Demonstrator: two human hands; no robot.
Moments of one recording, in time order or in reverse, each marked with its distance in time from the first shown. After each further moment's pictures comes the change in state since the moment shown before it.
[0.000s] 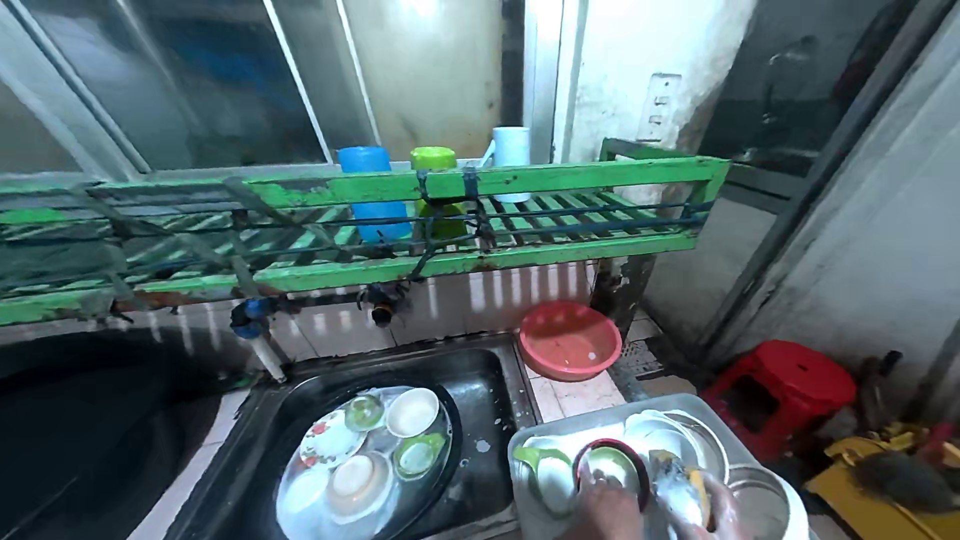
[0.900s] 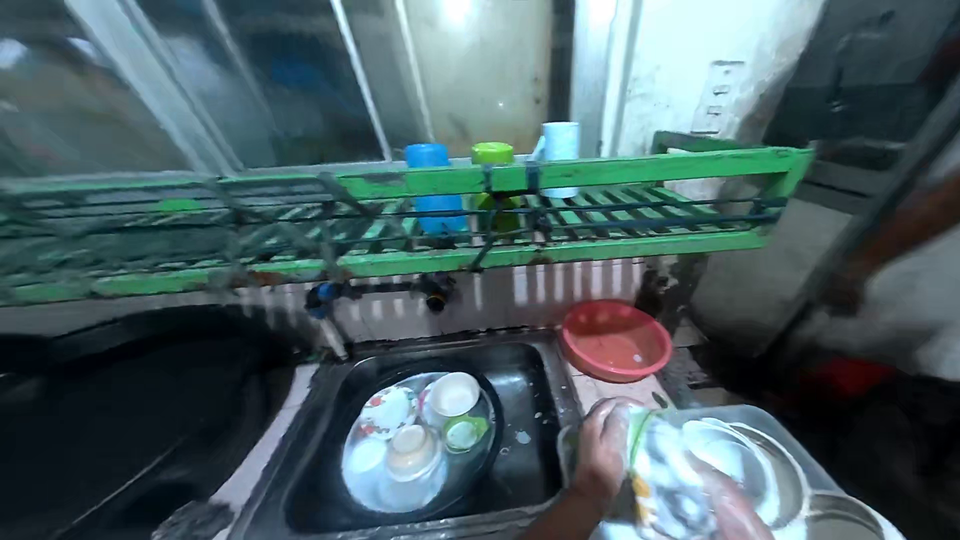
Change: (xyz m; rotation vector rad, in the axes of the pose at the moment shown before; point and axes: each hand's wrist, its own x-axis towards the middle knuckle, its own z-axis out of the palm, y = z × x) left_hand -0.040 -0.054 -0.057 -1.109 0.969 0.272; right_hand 0.011 -0.114 0.051 0.797 -0.237 0.645
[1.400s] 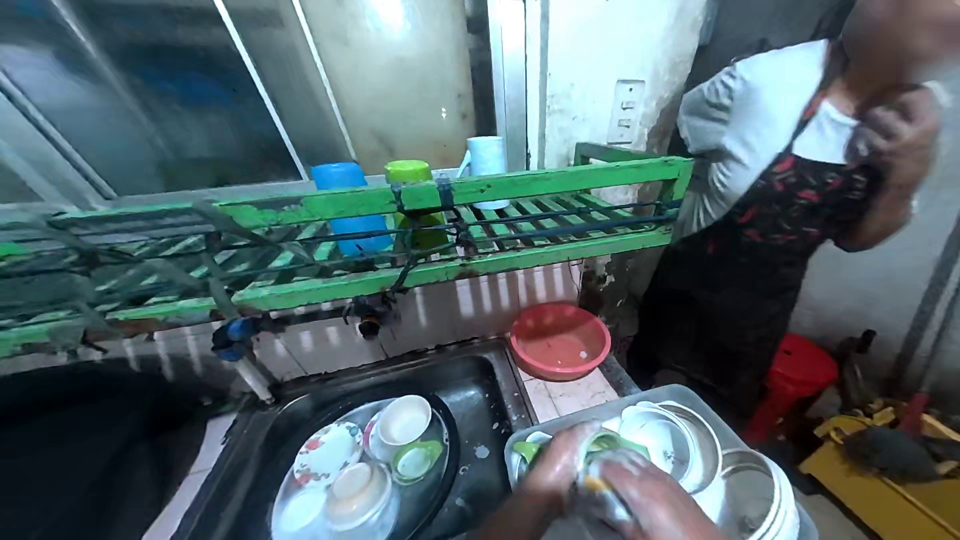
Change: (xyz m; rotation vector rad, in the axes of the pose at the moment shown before) left_hand 0.000 0.012 0.011 -0.003 -0.396 -0.475; right_hand -0.003 -0.008 -0.046 -1.346 -0.369 -0.916
